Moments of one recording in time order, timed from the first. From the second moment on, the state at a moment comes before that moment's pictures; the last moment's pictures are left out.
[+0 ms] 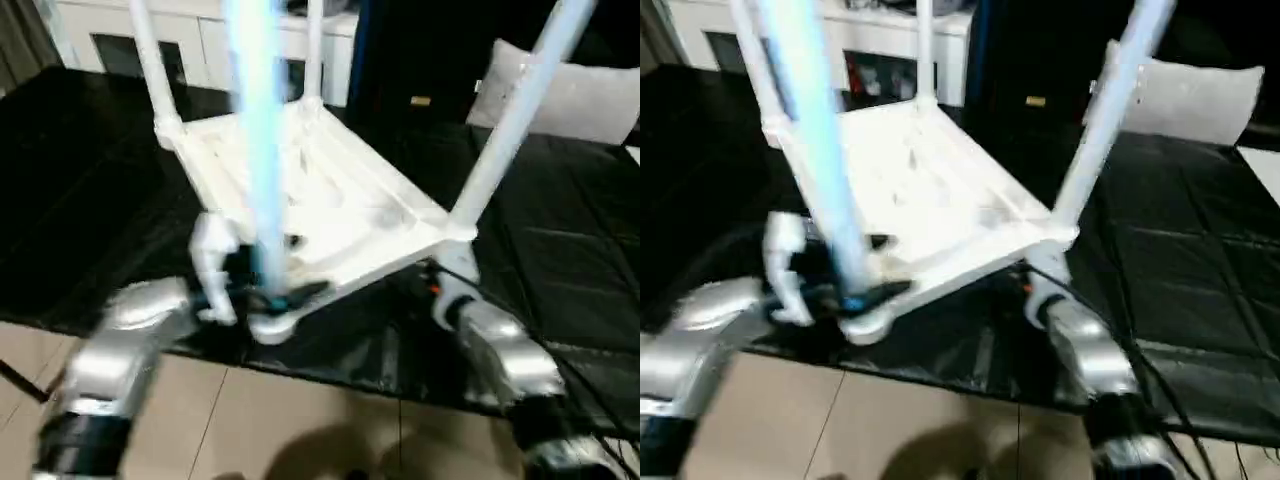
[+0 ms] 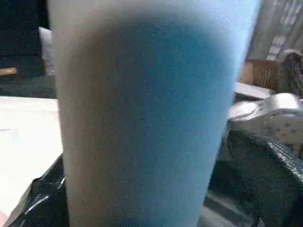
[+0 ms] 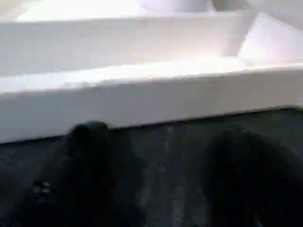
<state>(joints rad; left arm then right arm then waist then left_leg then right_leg) -0.26 0.36 -0.08 -0.05 -0.44 0.34 -0.99 -0.39 -0.19 0.04 0.54 0.09 0.24 0.32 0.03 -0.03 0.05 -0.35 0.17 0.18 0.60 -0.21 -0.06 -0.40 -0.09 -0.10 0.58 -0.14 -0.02</state>
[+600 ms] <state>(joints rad) -0.42 0.11 -0.31 0.08 -0.30 0.21 -0.91 -0.45 -0.17 0.01 0.66 0.07 0.14 0.28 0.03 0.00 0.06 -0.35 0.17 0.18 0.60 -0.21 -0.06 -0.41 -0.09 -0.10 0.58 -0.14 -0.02</state>
